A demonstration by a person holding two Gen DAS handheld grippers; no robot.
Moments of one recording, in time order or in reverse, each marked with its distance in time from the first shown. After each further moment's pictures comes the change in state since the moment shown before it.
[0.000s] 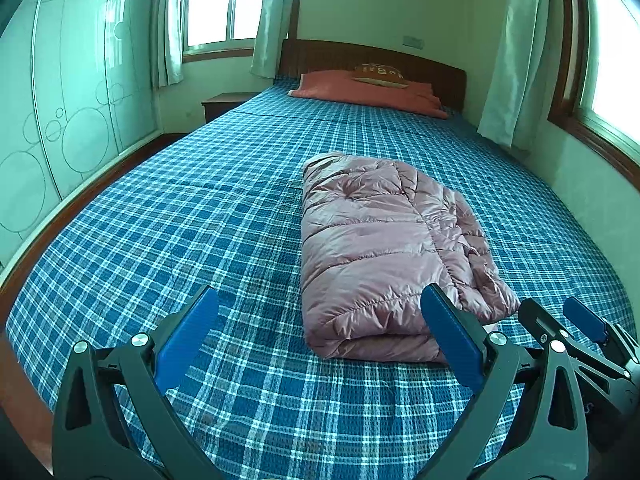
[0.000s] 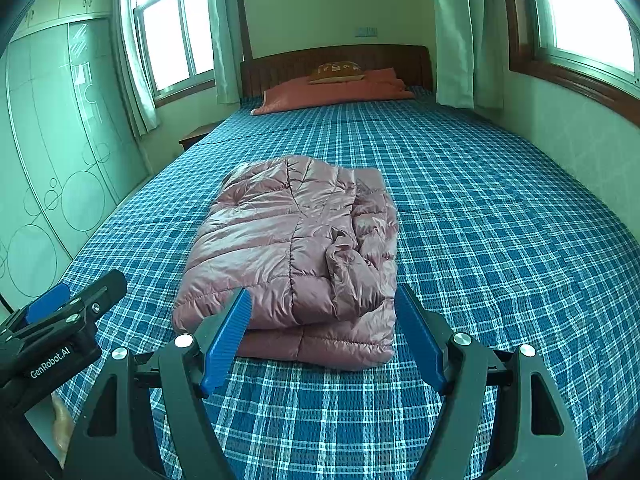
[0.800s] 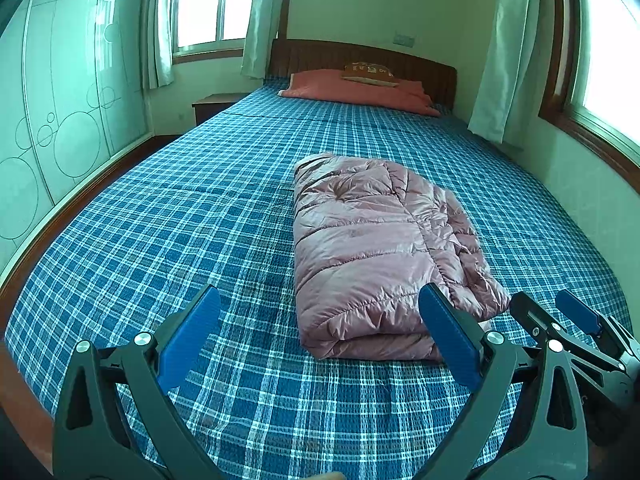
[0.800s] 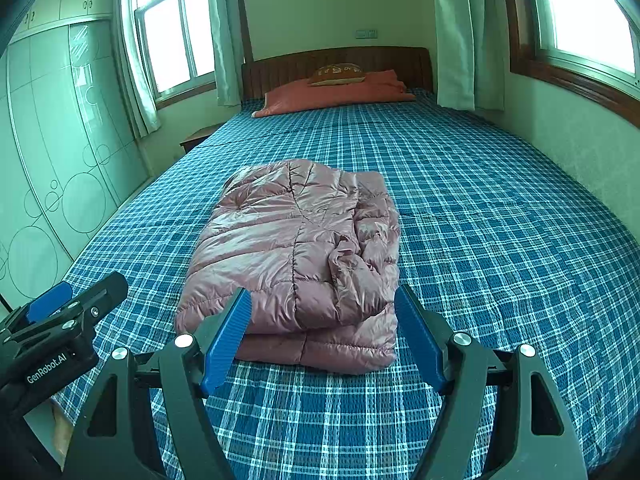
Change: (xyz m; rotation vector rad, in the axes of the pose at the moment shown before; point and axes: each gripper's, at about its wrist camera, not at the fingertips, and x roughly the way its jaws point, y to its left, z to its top) left arm -0.003 -0.001 0.005 0.017 0.015 -0.035; right arm -0.001 0.003 0.003 0.001 -0.012 0.001
